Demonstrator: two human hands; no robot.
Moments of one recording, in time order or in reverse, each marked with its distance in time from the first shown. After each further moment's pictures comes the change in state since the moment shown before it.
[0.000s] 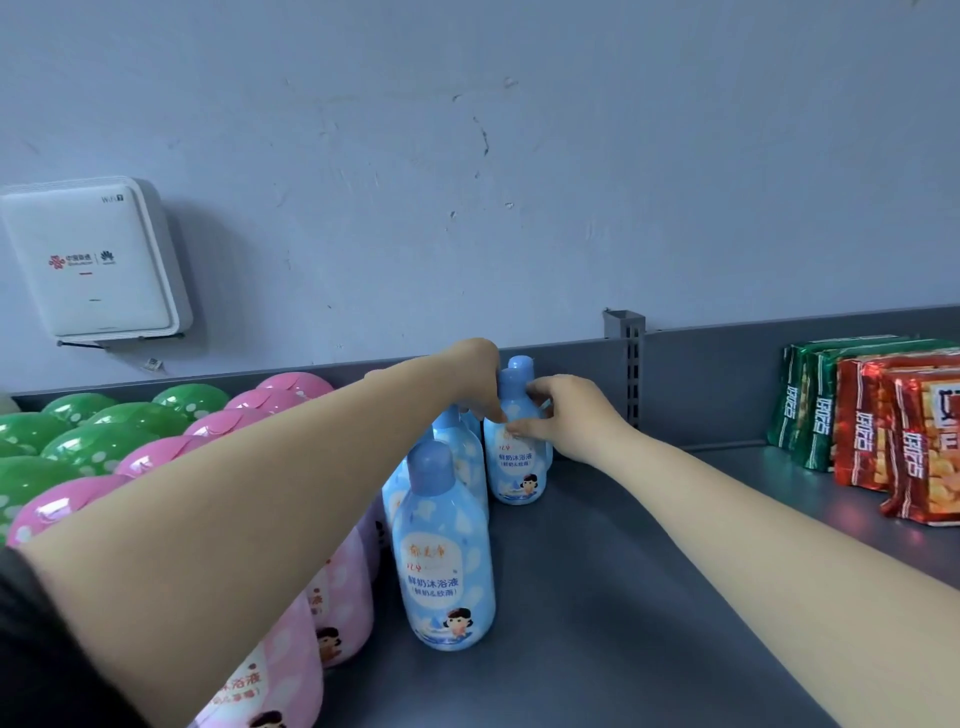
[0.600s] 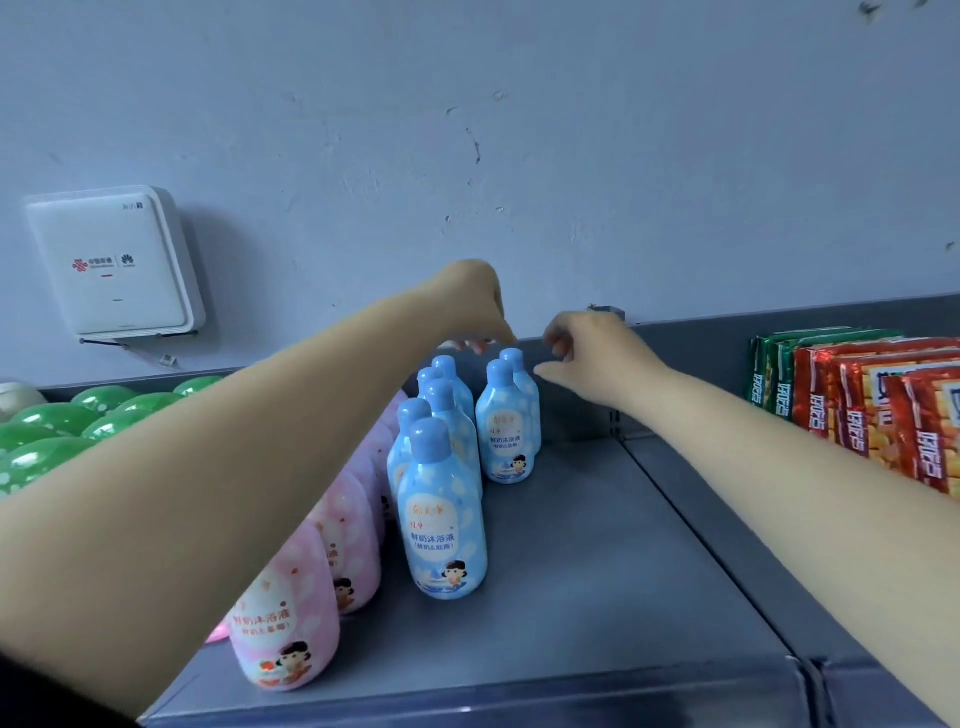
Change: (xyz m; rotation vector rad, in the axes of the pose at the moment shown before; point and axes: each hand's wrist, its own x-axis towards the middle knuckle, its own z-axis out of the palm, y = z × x) left_hand -0.063 0.026 -0.054 -0.205 0.256 0.041; right_hand -0.028 -0.030 -0.060 -0.277 0.174 -0.068
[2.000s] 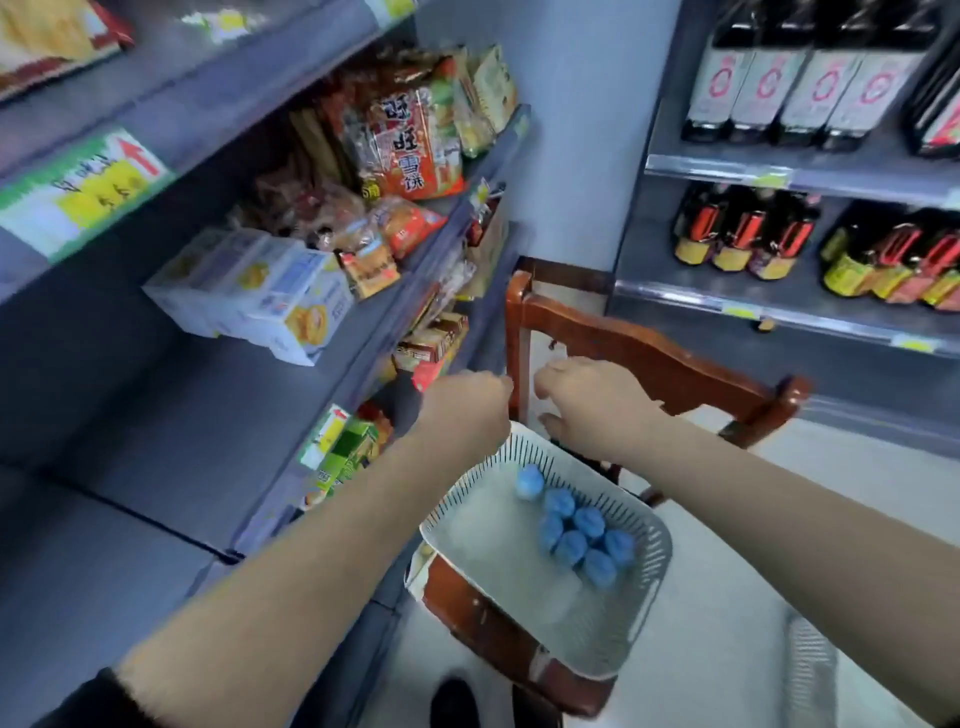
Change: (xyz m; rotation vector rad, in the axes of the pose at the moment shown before) left_hand -0.328 0.345 0.398 0.041 -0.474 1.196; right_hand -0.612 0.126 -0.094 -0.567 -0.364 0.983
